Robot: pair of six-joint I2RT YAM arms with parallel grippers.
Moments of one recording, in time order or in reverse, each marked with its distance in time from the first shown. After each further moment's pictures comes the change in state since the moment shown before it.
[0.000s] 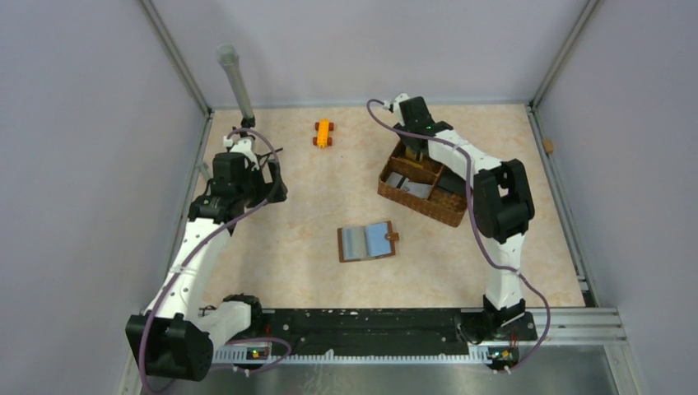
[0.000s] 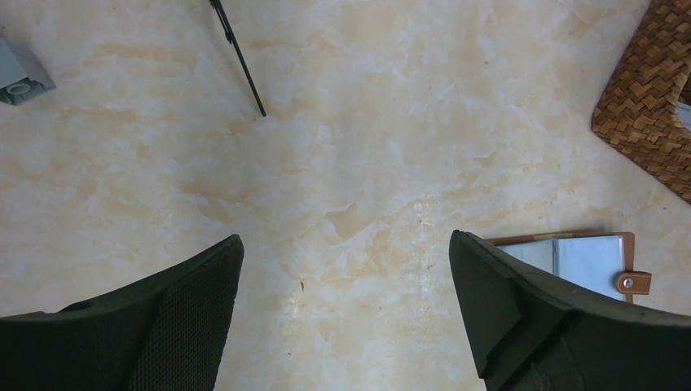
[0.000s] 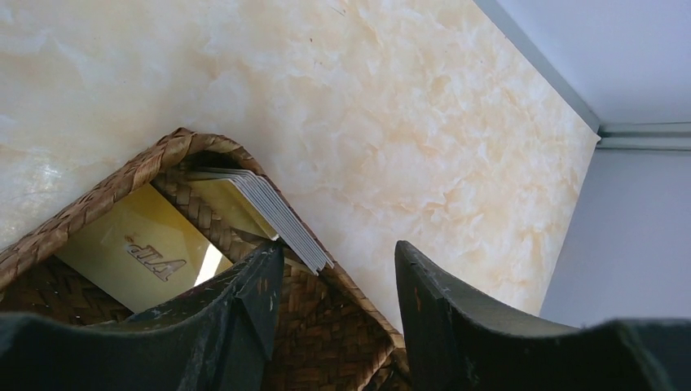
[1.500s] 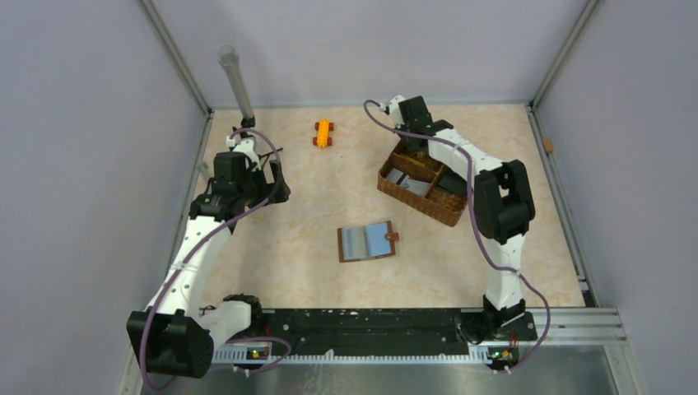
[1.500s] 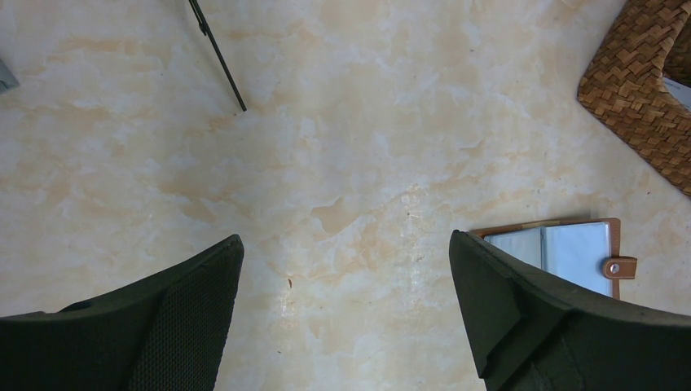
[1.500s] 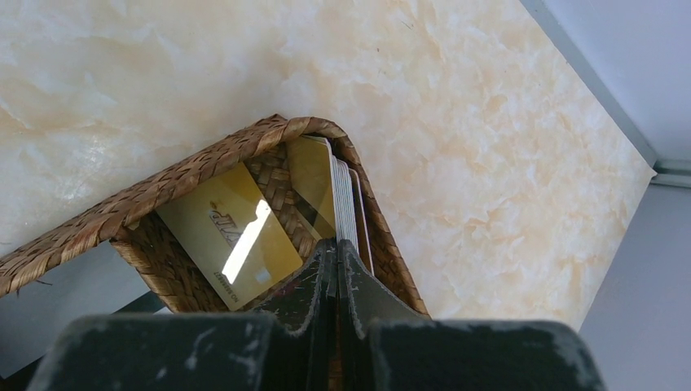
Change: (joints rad) left arm 0.005 0.021 0.000 0.000 0.056 -0.001; right arm 0.009 -0.008 0.014 -0.056 -0.135 -0.002
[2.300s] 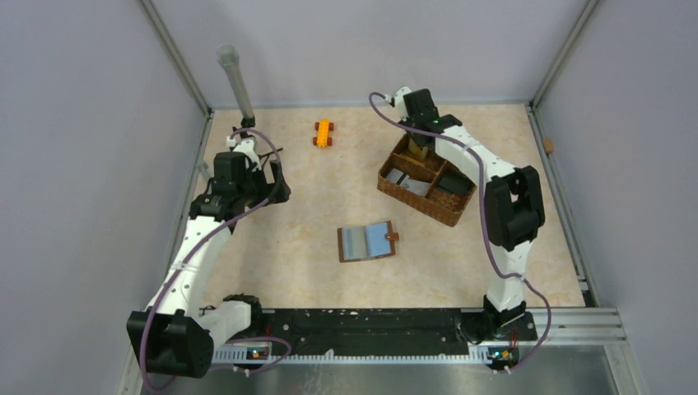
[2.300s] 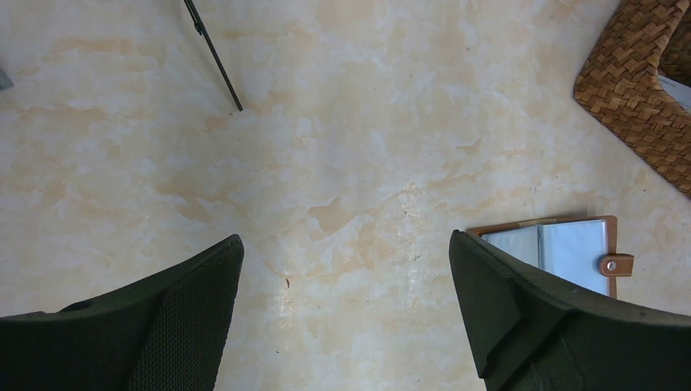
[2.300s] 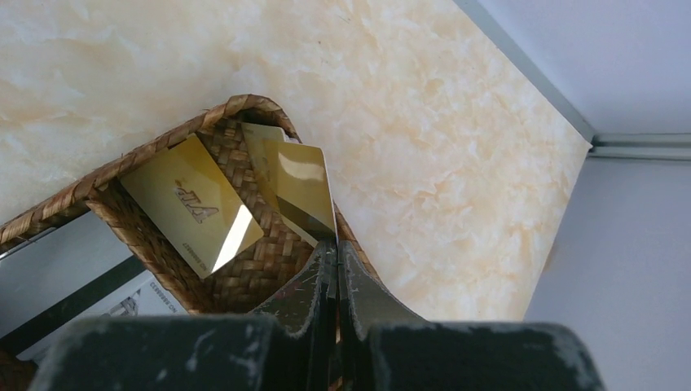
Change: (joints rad) left arm 0.000 0.000 0.000 0.000 0.007 0.000; right arm 0.000 -0.079 0.007 -0.051 0.065 0.000
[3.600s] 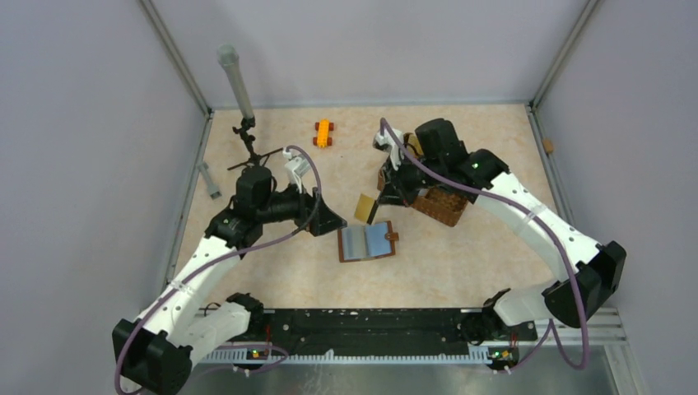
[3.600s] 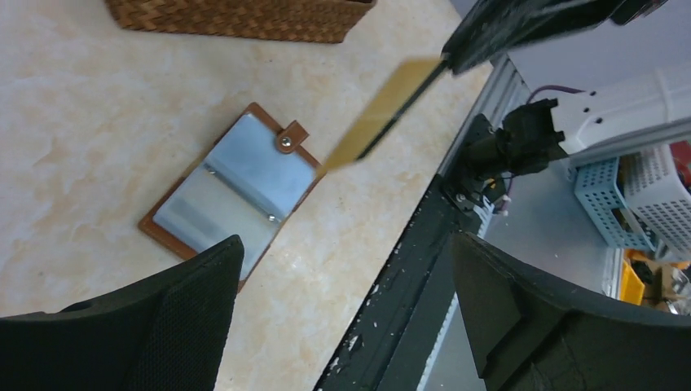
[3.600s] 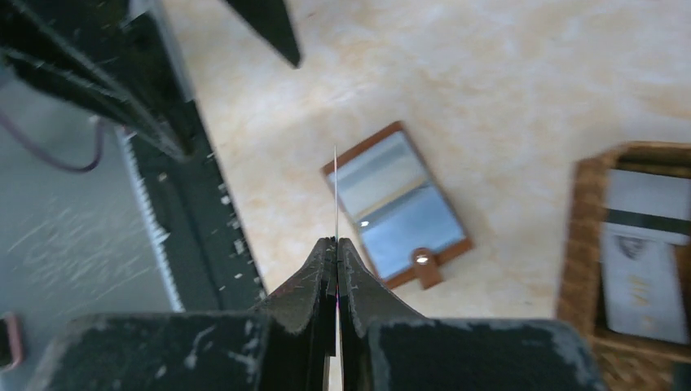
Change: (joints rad) left arm -0.285 -0.108 -0.124 0.238 0.613 -0.072; right arm 0.218 -0.616 -0.286 -0.273 -0.818 0.263
